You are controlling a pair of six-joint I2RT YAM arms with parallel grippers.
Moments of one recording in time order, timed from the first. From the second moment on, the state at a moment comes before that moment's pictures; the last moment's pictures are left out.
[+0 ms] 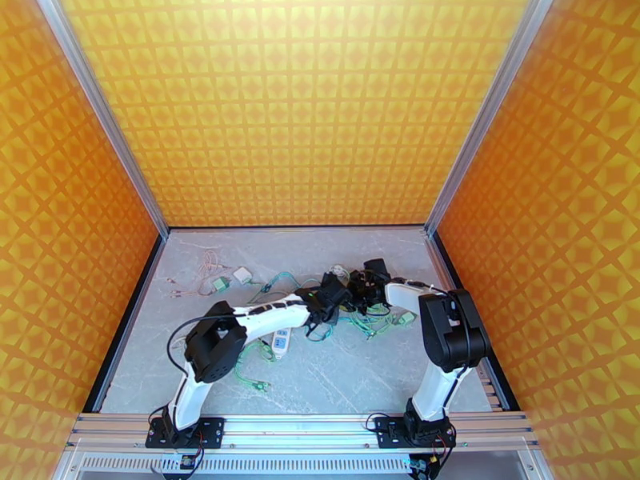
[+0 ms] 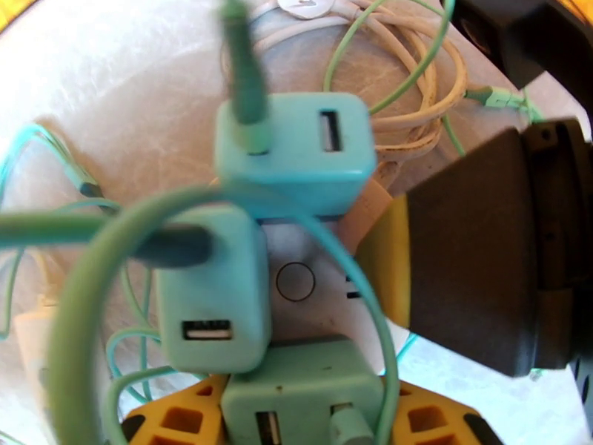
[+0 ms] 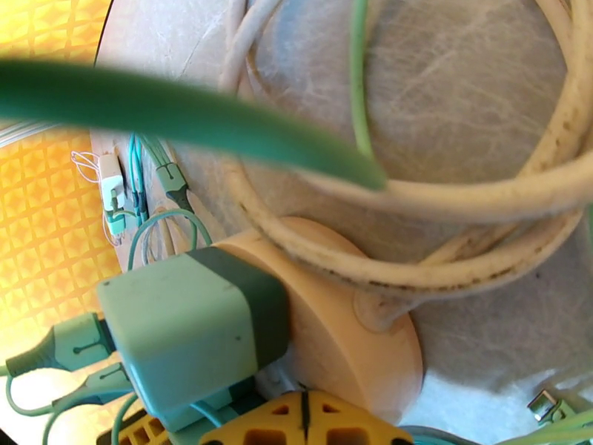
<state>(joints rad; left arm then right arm) -0.93 2.08 1.57 -0.51 -0.22 -0.60 0.17 1.85 1.03 -0.31 -0.67 0.65</state>
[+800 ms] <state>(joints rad) -1.01 2.17 1.75 -0.69 -0.39 -0.54 0.18 1.85 1.04 -0.35 -0.65 0.64</state>
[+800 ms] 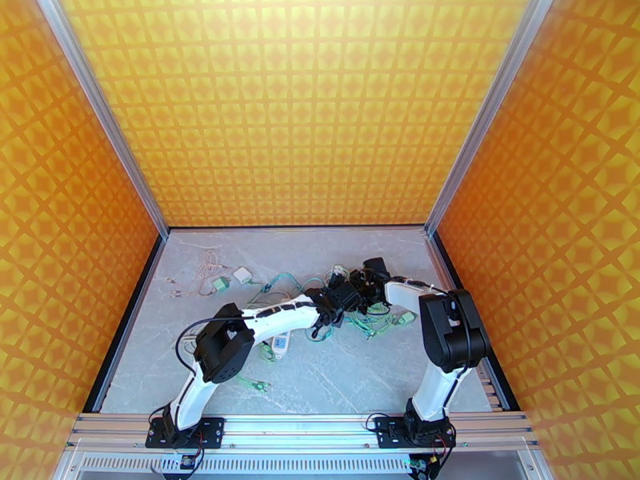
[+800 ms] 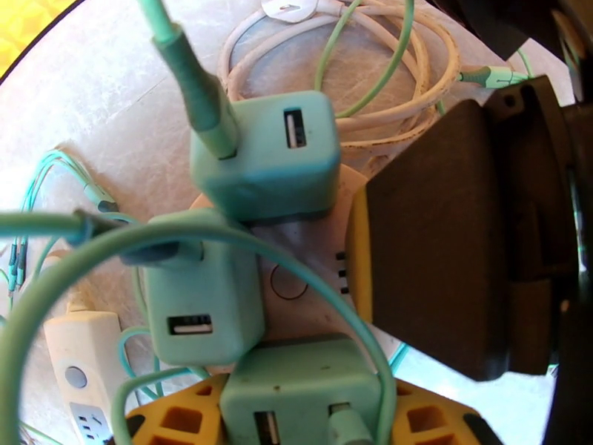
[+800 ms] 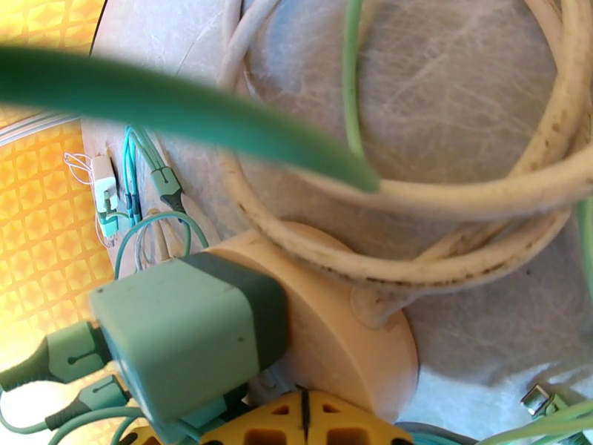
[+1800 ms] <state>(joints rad) -0.99 2.19 1.80 -0.76 -0.32 -0.55 0.18 1.85 1.05 -0.35 -0.64 0.63</state>
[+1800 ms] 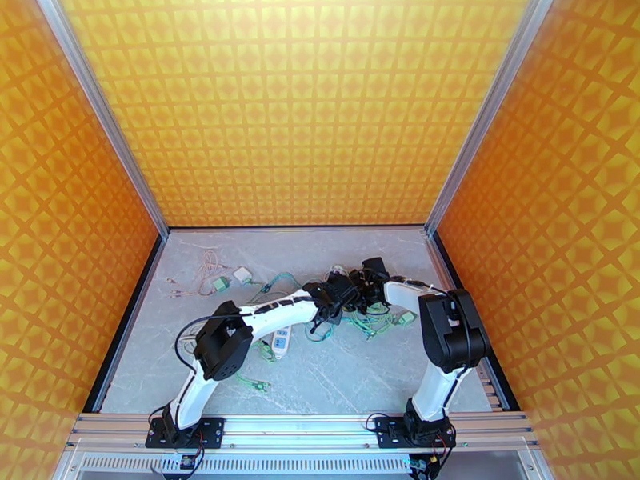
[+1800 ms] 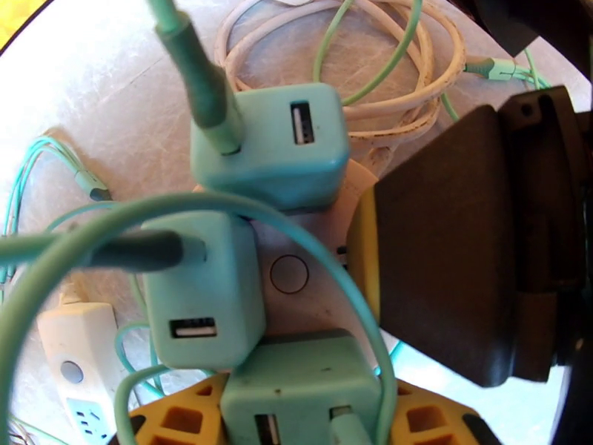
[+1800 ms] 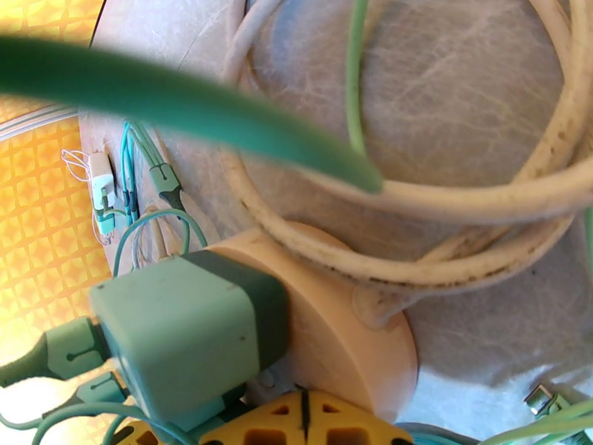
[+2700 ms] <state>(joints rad) -0.99 2.26 1.96 -0.91 -0.32 -0.54 0.18 1.84 1.05 -0.36 -0.63 0.62</state>
